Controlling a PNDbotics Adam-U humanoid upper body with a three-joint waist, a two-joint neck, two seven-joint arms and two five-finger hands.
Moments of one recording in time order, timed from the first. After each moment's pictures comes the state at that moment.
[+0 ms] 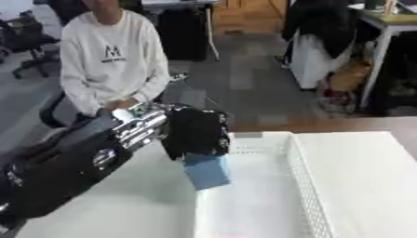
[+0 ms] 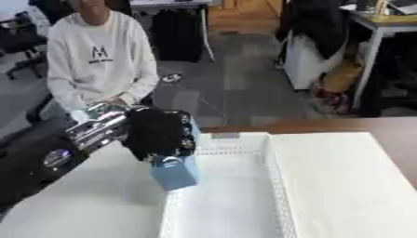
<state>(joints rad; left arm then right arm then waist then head) -1.14 0.66 -0.79 -1.23 -1.88 -0.64 0.63 0.19 -0.39 -0.19 -1.98 0.50 -0.61 -0.60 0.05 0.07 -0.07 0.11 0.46</state>
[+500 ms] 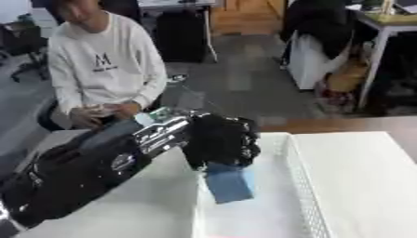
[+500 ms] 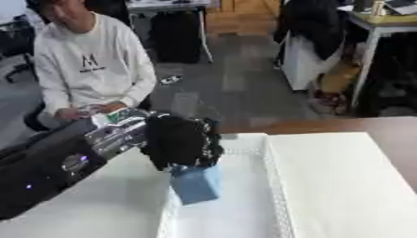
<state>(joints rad) -1.15 0.61 -0.77 -1.15 -1.93 -0.64 0.63 0.19 -0.40 -0.19 -1.98 0.48 -0.61 -0.60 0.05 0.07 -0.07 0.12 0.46</state>
